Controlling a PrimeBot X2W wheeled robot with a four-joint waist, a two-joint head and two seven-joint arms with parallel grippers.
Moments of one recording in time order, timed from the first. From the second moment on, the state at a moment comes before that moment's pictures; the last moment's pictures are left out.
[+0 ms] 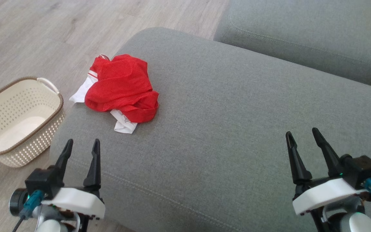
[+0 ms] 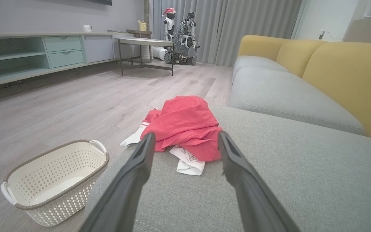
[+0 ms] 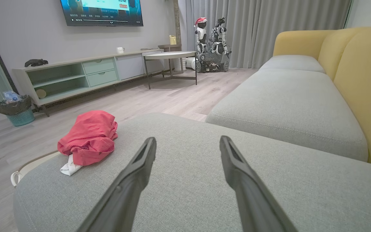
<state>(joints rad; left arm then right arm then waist) 0.04 0.27 -0.27 0.04 -0.34 0.13 -0.19 0.10 -0.04 0.05 -0.10 0.15 0.13 0.07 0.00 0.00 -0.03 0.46</state>
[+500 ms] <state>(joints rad) -0.13 0.26 -0.19 0.09 -0.39 0.12 -0.24 0.00 -0.04 0.07 -0.19 0.09 0.13 0.15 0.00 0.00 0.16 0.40</state>
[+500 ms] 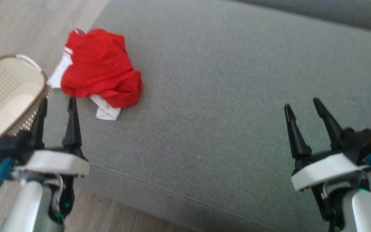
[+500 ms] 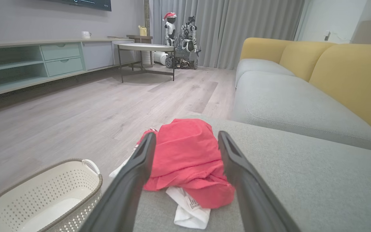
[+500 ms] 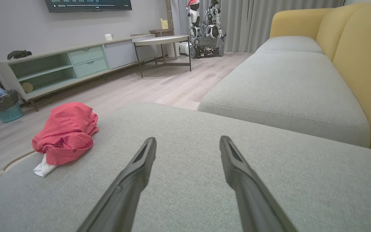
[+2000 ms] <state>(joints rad) -0.47 0.22 0.01 0.57 -0.38 -0.08 -0.25 -0.09 -0.05 0.04 -0.12 0.12 0.13 0.09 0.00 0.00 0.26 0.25</state>
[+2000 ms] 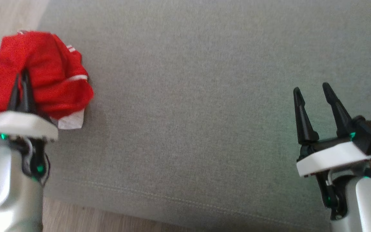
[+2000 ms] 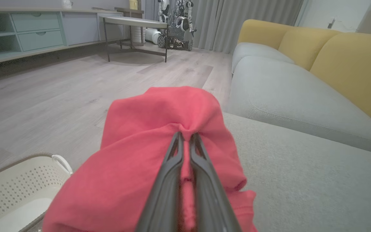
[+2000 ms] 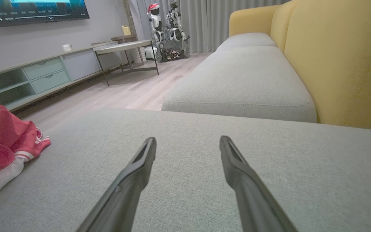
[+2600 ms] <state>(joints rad) 0.01 0.18 -0.10 -0.10 -0.30 -0.02 -0.11 0.02 -0.05 0.03 -0.11 0.18 0.13 0.06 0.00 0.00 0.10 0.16</state>
